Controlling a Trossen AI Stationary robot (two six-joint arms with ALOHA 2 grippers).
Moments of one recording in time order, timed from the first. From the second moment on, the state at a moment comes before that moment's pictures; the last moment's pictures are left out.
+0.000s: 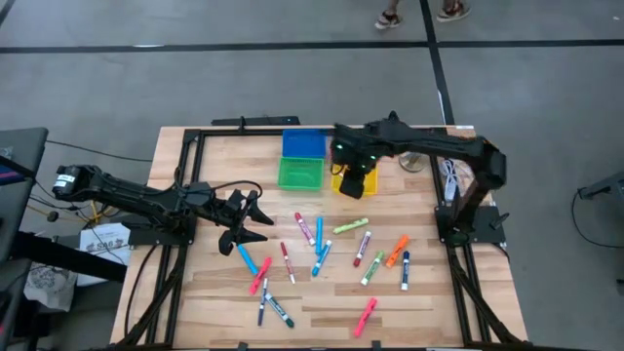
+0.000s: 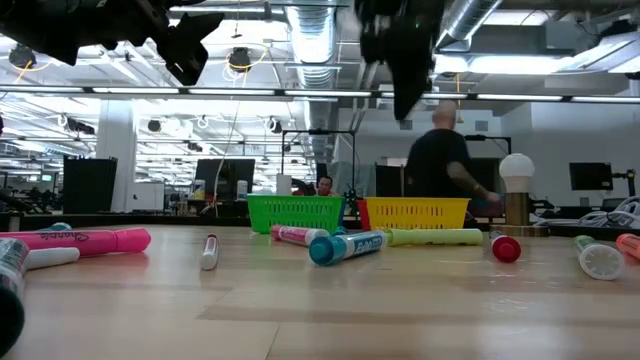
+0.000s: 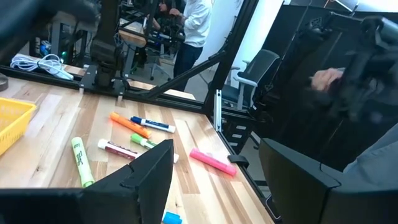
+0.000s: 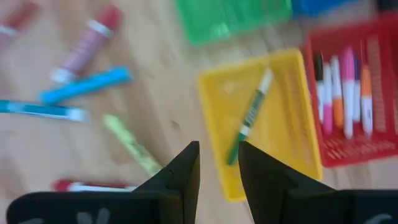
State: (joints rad) left arm -0.13 0.92 0.33 0.57 0.23 -0.29; right arm -0.26 1.72 1.64 -1.21 -0.02 0.02
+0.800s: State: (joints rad) left arm -0.18 0.92 0.33 0.72 0.23 -0.35; right arm 0.38 1.48 1.64 -1.13 0.16 0.33
